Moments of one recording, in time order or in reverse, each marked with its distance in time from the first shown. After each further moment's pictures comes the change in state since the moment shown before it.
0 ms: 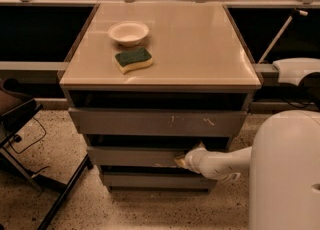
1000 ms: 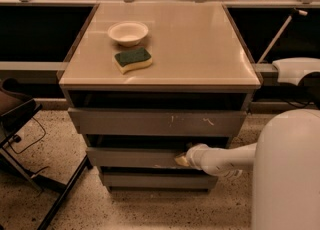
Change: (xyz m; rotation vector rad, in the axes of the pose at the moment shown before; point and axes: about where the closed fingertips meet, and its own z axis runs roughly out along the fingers) arm -0.011 -0.003 -0.012 0.000 0.000 0.000
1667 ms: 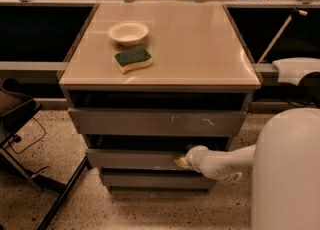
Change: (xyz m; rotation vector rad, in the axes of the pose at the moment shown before) arm 0.004 0.007 -0.006 0.011 0.002 0.005
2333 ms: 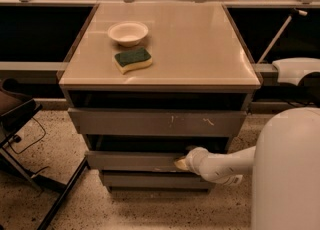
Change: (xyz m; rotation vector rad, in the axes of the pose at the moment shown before) arm 0.004 0.005 -0.005 0.011 0.000 0.005
